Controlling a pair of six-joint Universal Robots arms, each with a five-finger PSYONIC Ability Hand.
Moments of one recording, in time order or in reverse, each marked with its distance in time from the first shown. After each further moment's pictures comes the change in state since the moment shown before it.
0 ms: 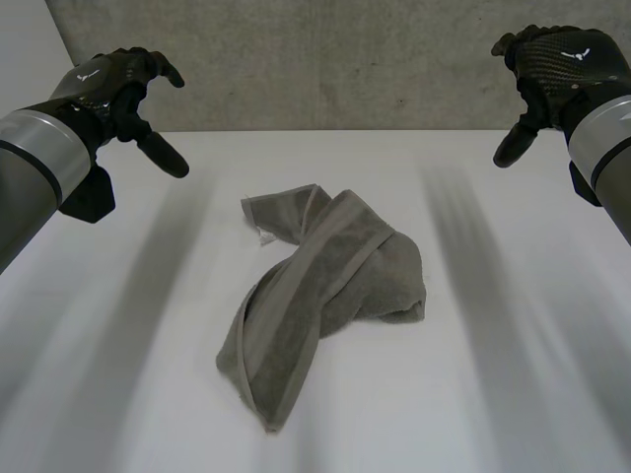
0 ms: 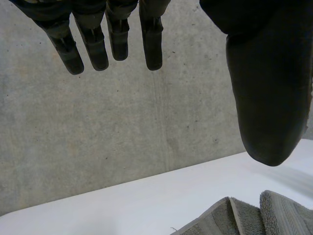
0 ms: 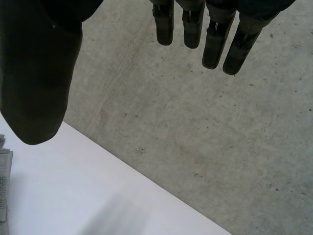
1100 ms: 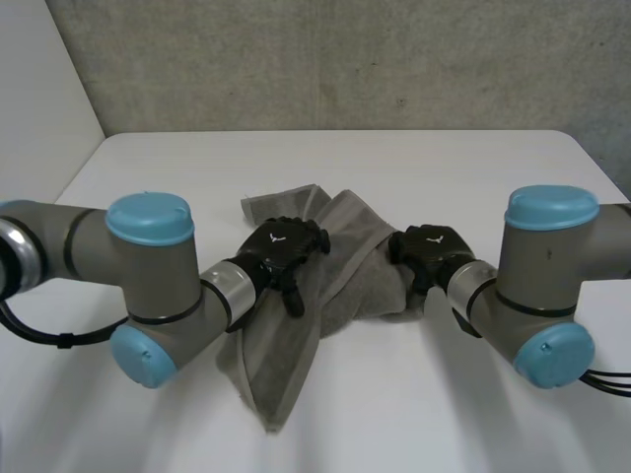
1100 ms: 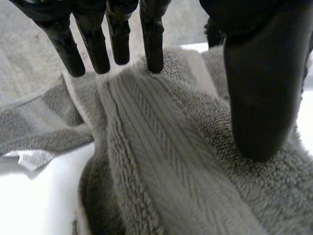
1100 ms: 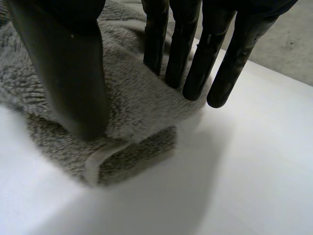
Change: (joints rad) left arm -0.237 -0.522 -0.035 0.265 0.181 0.264; right arm 0.101 0.440 0.148 -0.147 -0.160 0.064; left_hand 0.055 0.068 0.057 0.046 0.087; right_hand 0.492 0.477 0.470 0.467 0.474
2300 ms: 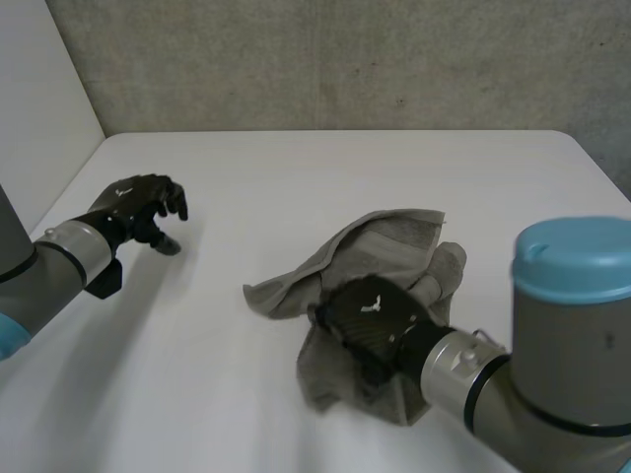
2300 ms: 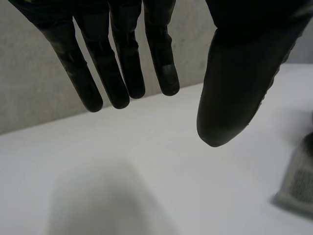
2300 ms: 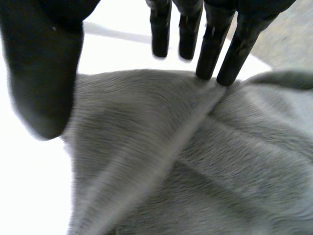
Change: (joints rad) left arm 0.418 0.303 -0.241 0.016 0.087 -0.103; right arm 0.204 -0.391 0.277 0.175 -0.131 -0.182; left_hand 0.374 0.385 0.389 0.391 0.362; right_hand -0.375 -0.371 -0.361 -0.354 -0.392
